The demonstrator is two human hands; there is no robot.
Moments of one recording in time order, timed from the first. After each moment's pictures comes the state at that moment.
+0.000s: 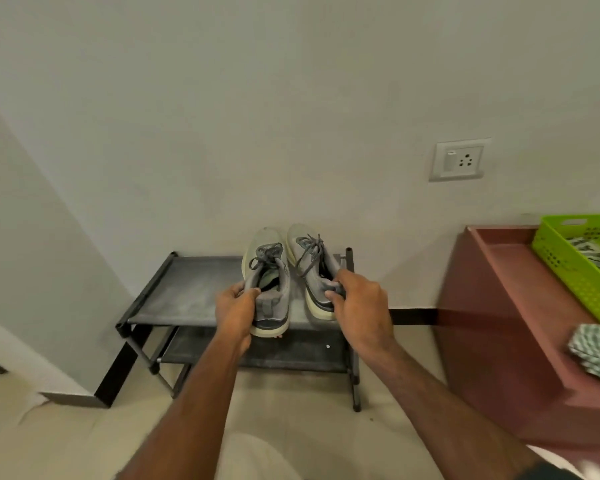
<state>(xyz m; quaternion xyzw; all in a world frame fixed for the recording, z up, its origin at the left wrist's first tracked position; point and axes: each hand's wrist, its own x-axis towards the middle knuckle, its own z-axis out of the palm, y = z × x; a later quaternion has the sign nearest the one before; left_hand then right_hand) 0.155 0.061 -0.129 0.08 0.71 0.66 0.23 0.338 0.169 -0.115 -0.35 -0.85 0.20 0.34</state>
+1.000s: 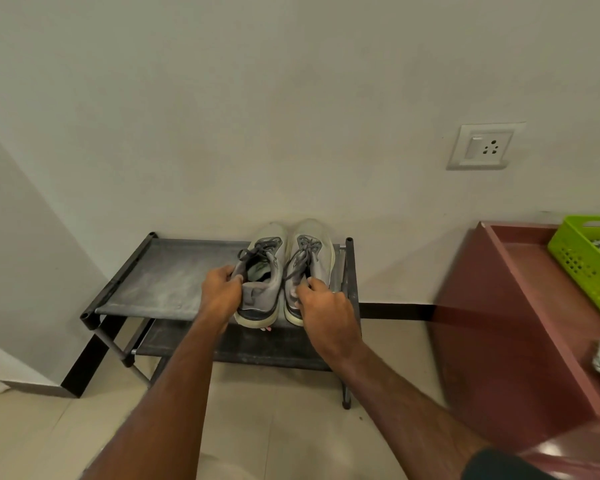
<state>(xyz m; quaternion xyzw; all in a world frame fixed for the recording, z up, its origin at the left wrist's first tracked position) 0.090 0.090 -0.170 0.18 0.81 0.52 0.20 0.275 0.176 -0.176 -0.26 -0.93 0.03 0.25</state>
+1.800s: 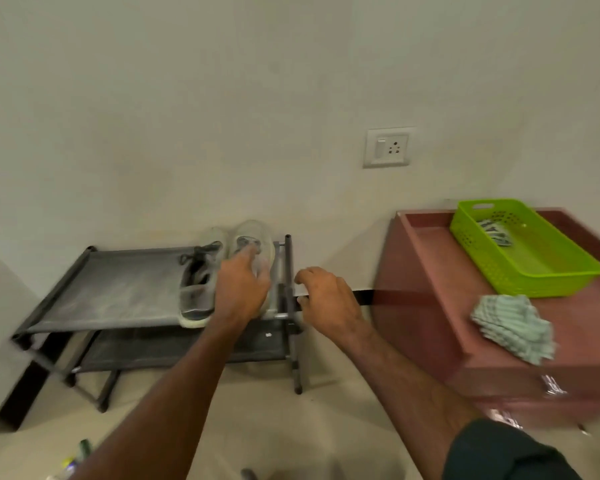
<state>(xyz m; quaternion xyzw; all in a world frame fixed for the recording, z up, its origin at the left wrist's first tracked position) 0.229 0.133 -0.117 0.42 0.80 0.42 -0.03 0.379 0.214 -0.137 -0.31 -0.93 0.12 0.19</state>
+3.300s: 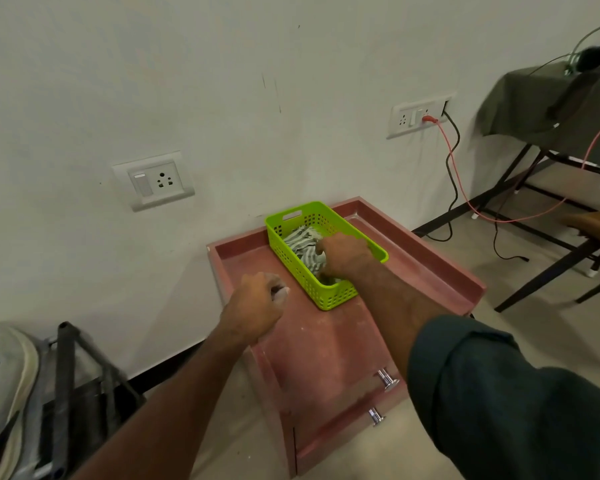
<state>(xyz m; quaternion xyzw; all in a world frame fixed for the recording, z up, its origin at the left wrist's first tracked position) 0.492 0.396 -0.138 0.73 0.60 0.31 0.12 0.682 0.505 -0.109 -0.61 -0.79 0.02 -0.01</state>
